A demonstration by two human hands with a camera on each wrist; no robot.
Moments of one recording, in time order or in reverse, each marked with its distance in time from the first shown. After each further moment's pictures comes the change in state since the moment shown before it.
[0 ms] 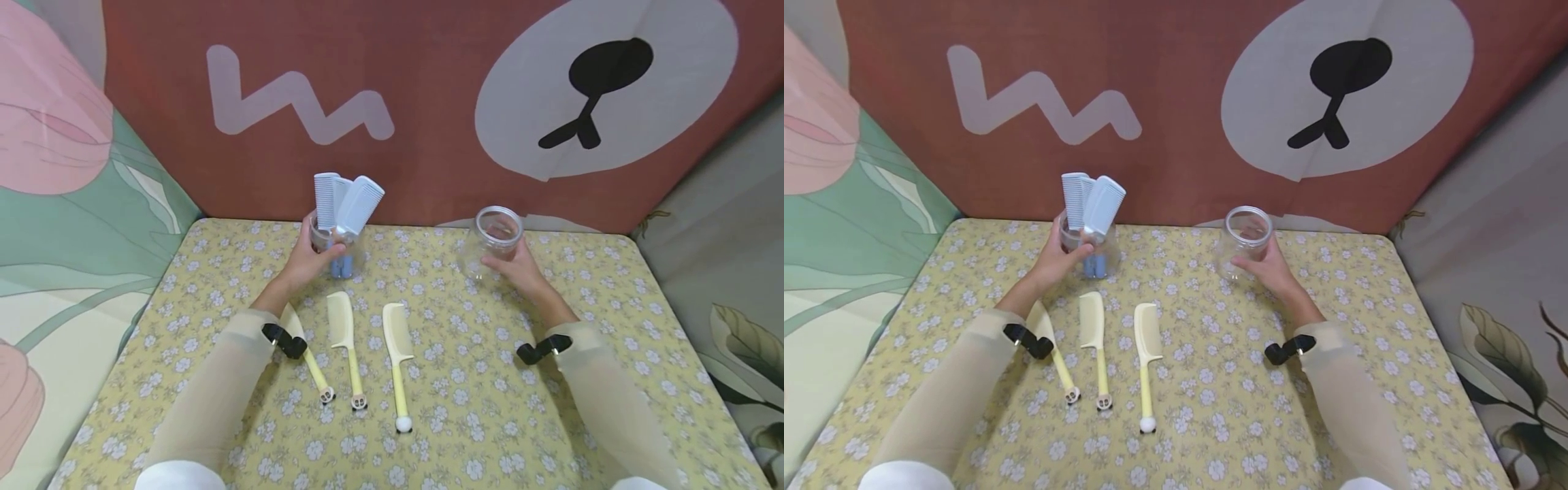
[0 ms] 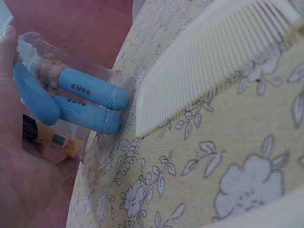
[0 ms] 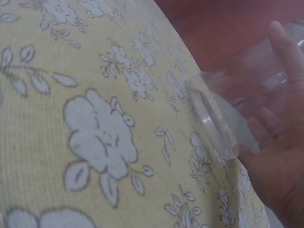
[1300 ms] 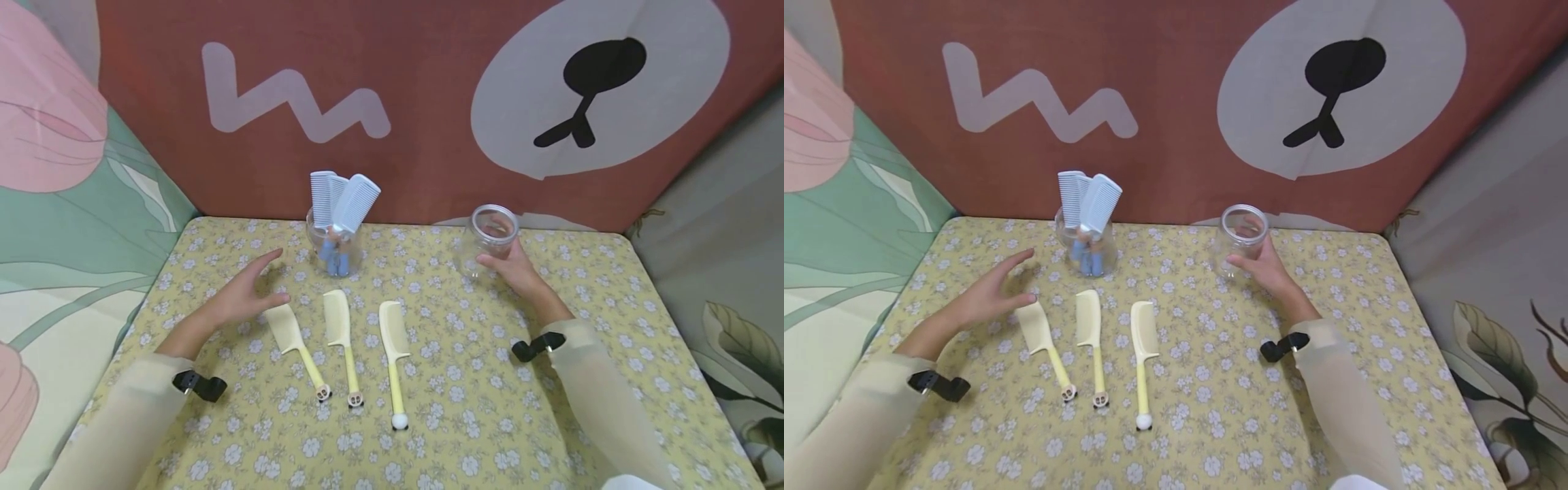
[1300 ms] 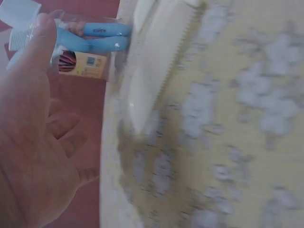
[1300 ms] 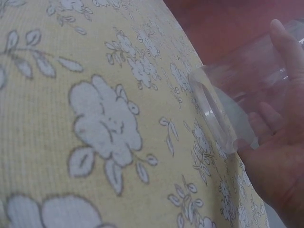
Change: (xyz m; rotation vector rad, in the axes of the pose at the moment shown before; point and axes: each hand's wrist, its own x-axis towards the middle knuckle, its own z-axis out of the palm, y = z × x) left_hand -0.087 0.010 -0.079 0.603 -0.224 -0.052; right_hand -0.001 0.003 -0.003 -0.067 -0.010 0.073
